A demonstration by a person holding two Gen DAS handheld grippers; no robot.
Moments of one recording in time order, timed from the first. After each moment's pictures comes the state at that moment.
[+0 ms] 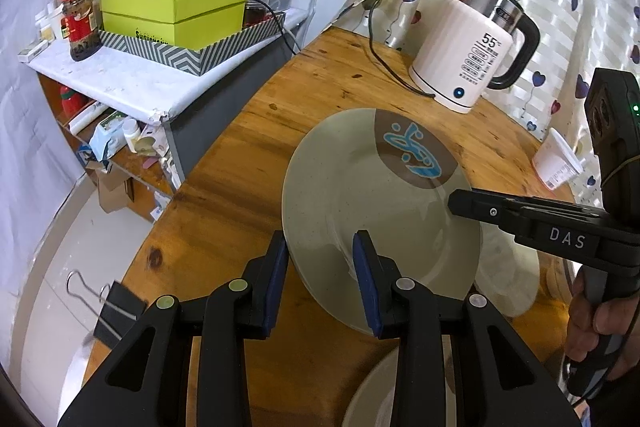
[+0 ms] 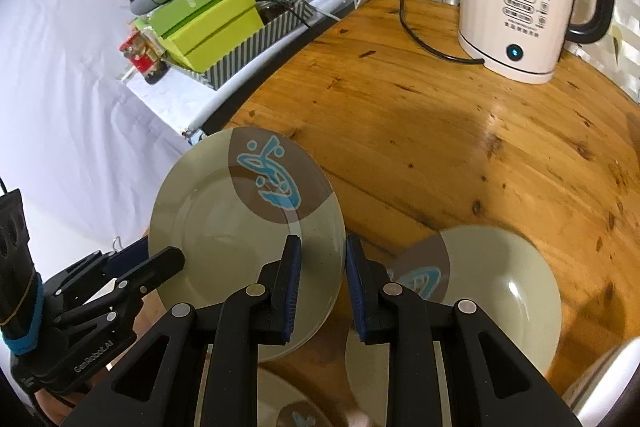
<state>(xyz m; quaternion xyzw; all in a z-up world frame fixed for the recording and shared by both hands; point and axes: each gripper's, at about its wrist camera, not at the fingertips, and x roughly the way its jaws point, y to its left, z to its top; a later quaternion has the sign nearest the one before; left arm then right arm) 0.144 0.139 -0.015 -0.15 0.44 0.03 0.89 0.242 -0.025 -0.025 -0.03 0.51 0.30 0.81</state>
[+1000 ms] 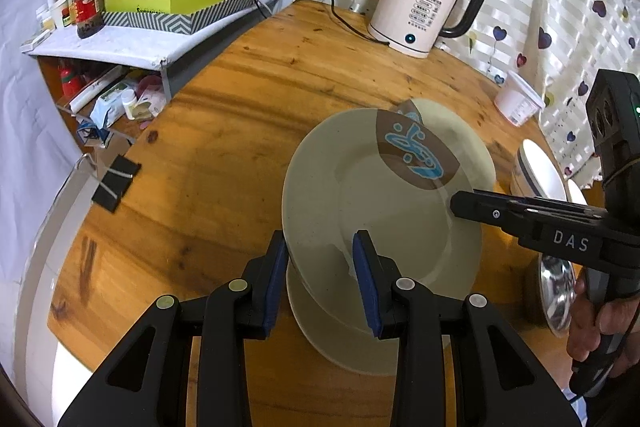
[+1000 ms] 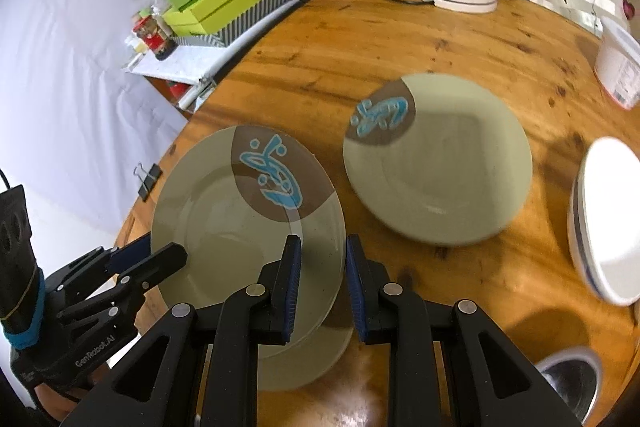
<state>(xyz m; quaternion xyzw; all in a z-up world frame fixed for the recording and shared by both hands) 0.045 0.086 -0.016 -0.13 0.46 0.00 0.88 0.128 -0.087 -0.032 -0.01 0.53 0.28 0.80</state>
